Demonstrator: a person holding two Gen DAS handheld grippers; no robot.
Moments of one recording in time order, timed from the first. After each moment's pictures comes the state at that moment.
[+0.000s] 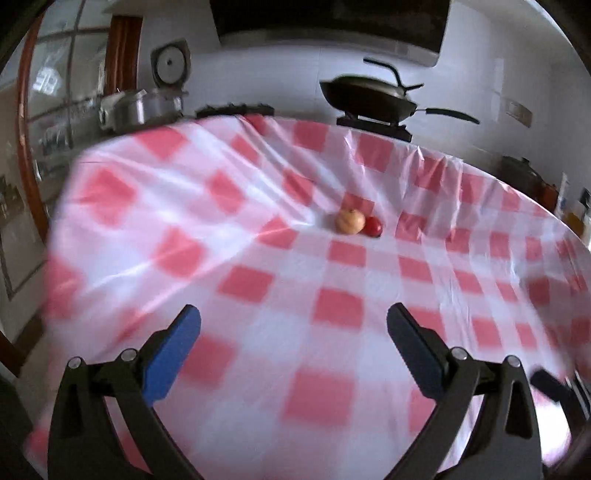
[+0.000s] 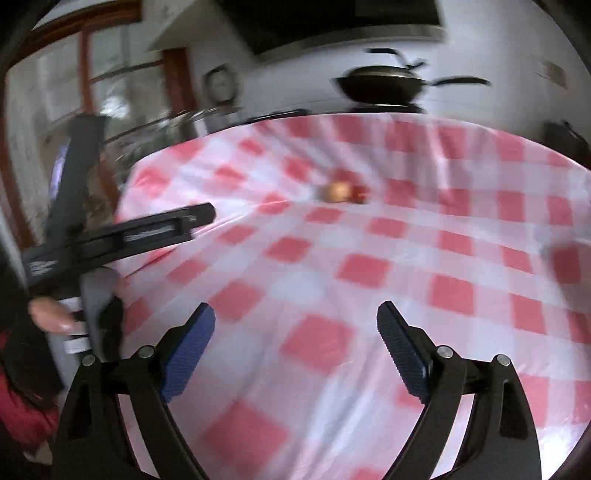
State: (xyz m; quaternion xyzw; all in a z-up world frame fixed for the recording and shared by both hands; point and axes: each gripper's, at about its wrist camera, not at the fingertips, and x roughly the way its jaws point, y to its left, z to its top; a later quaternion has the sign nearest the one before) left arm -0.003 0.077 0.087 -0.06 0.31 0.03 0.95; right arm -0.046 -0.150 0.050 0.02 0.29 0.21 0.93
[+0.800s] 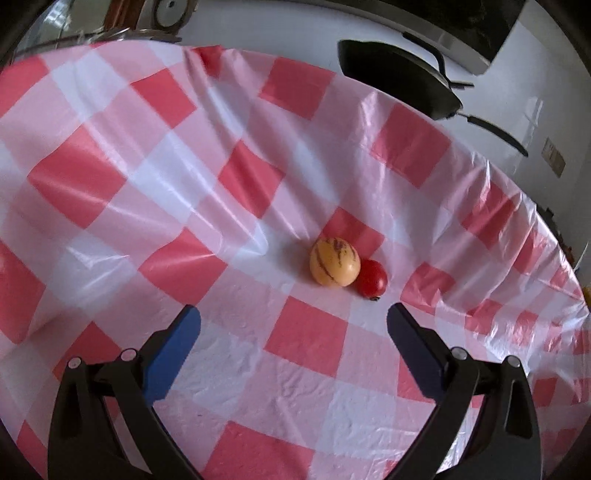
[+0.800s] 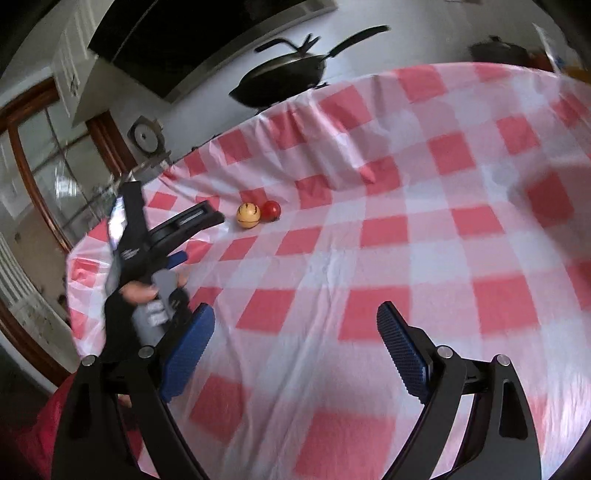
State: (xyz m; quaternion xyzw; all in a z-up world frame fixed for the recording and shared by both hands) left arm 0.160 0.075 0.037 -0.18 0.32 0.01 0.93; right arm 0.043 -0.207 0.029 0.13 0.31 0.15 0.93
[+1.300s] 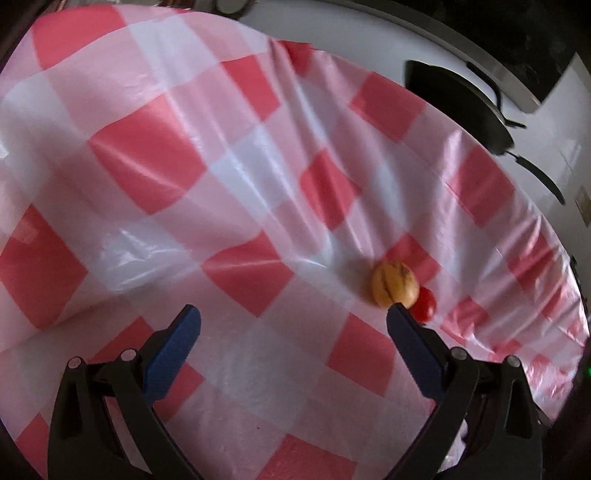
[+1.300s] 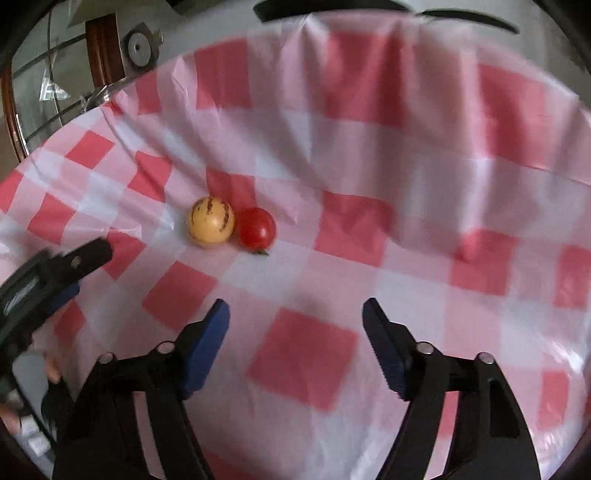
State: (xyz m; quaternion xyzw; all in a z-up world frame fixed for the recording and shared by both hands) left arm 0.161 0.112 0.026 -0.24 0.33 0.09 0.91; right arm 0.238 -0.116 0.006 -0.01 0.39 0.15 0.91
